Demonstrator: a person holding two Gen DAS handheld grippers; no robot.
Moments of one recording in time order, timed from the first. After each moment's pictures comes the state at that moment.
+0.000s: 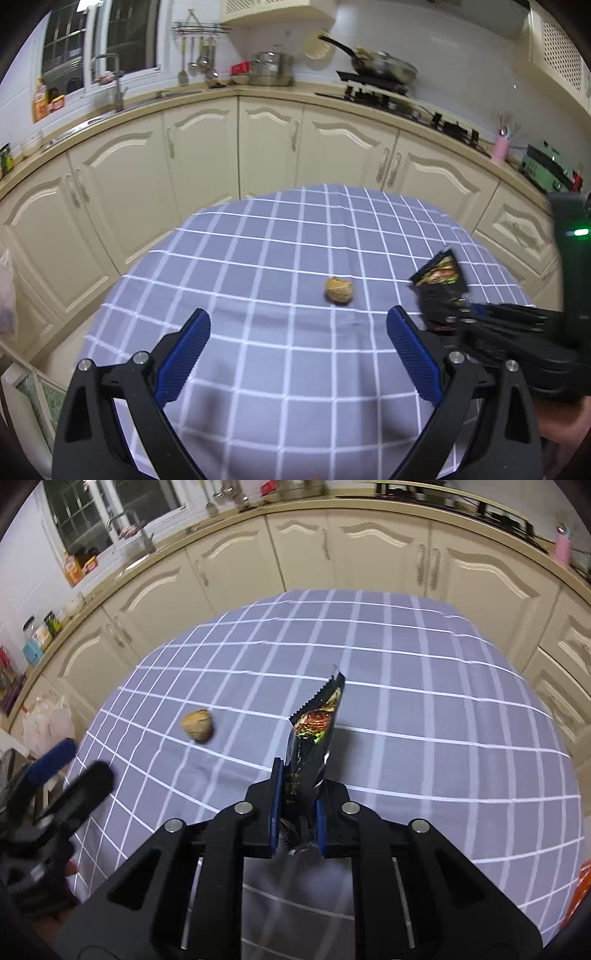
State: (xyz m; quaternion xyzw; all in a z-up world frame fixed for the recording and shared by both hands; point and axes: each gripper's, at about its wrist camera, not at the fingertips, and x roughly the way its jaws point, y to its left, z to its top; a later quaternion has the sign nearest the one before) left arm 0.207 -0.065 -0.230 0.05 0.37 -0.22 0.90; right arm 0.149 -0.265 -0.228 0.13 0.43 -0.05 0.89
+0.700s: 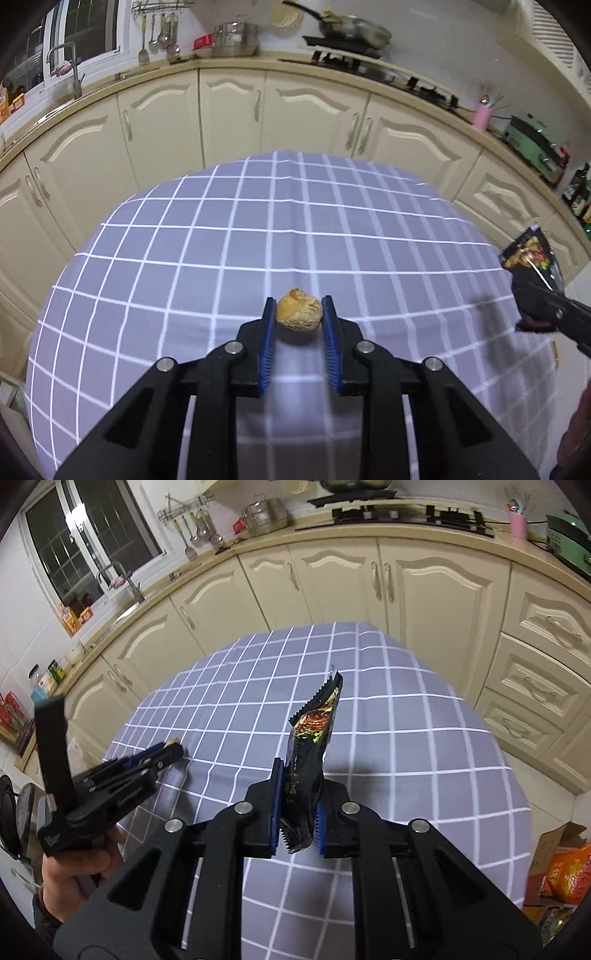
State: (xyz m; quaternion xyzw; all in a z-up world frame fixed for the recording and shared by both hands) left arm 0.218 -0.114 -0.253 0.06 0.42 -0.27 0.87; right arm 0.072 -0.326 -0.186 0.18 0.37 -0.08 0.91
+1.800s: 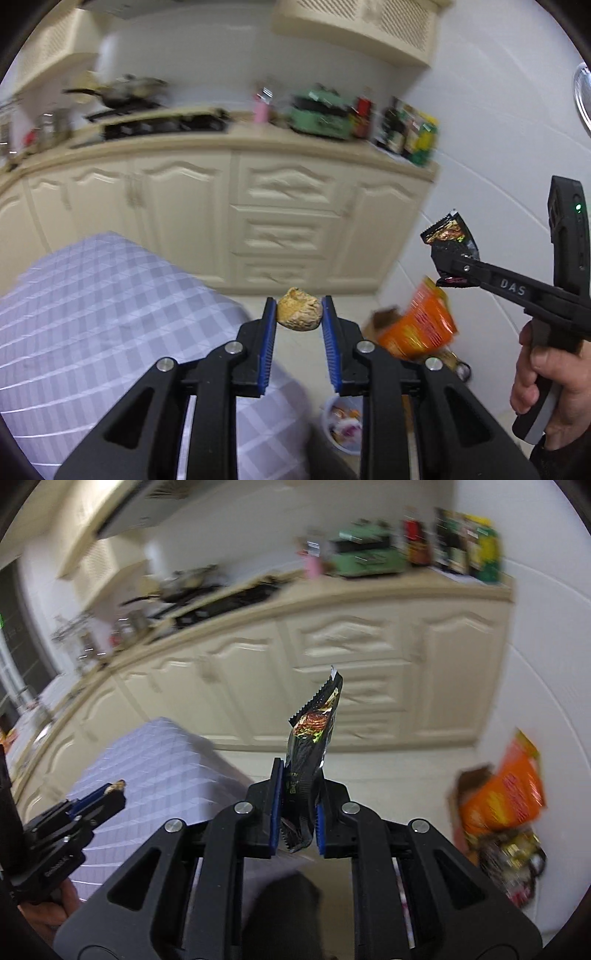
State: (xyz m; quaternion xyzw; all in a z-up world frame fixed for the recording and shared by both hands) left arm -0.064 -0.313 -0.168 0.13 0.32 -0.56 0.75; right arm -0.250 -0.478 -0.145 0.25 0.25 -0.35 0.87
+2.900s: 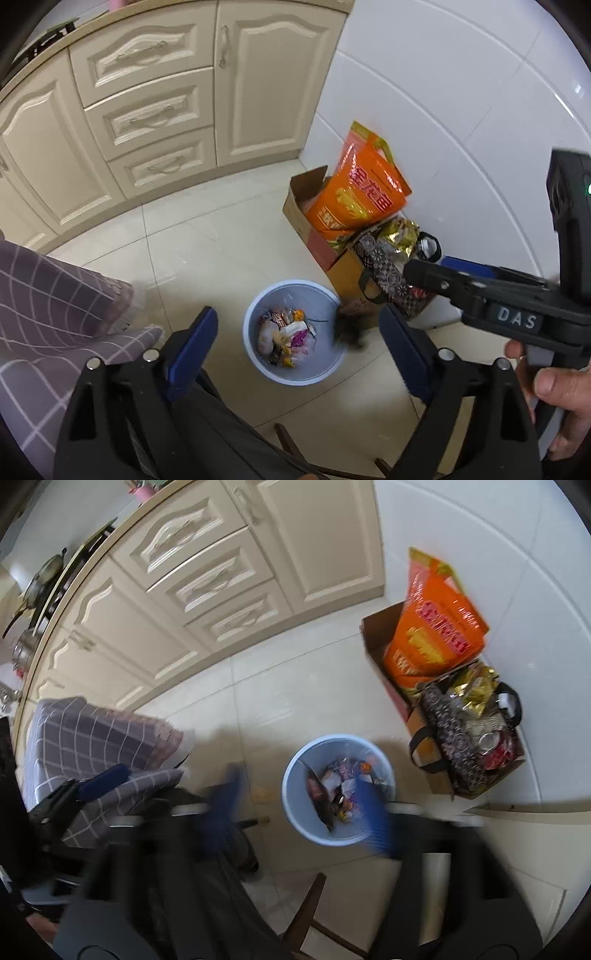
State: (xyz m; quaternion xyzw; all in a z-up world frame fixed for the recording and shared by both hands) left arm -0.190 -0.451 -0.348 0.30 0.44 -0.62 0.57; right arm -0.378 -0.533 -0.317 0.43 0.34 -0.43 0.72
